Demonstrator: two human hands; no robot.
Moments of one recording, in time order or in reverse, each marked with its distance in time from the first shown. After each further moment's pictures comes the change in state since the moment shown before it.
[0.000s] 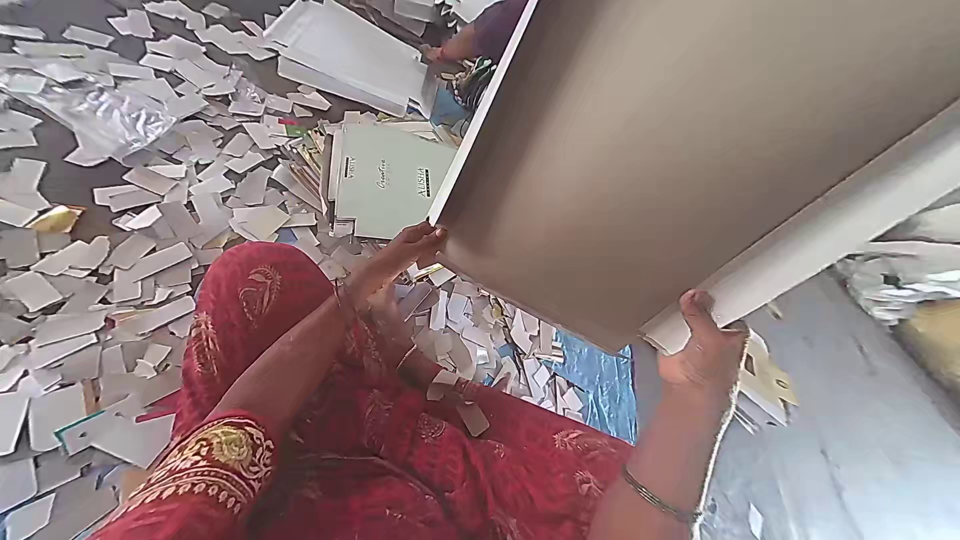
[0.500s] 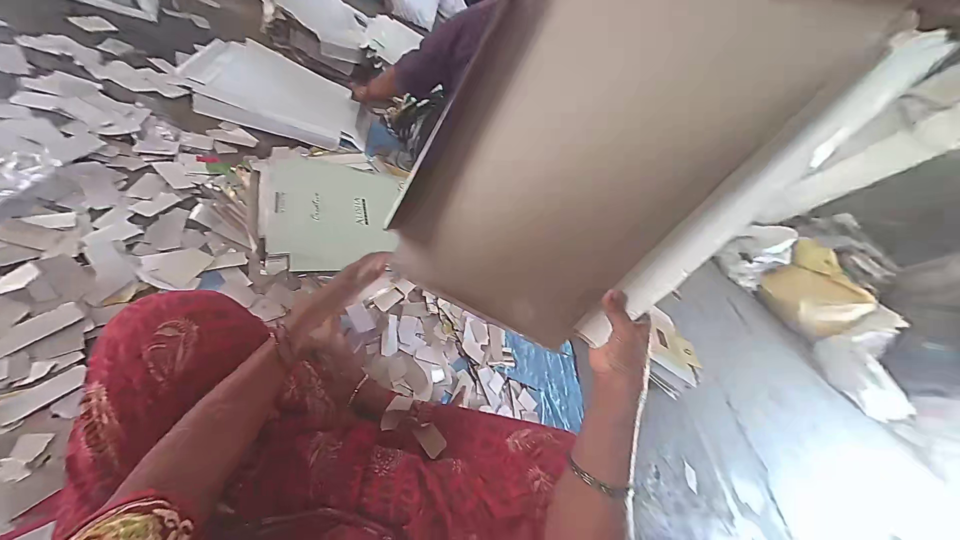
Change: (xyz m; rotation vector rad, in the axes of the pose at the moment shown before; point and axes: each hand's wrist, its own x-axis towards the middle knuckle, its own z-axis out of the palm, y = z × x) left_hand -0.001 -0.010 0.001 0.302 -0.077 0.036; right_hand 0.109 0.192 -0.208 0.003 0.289 -0.040
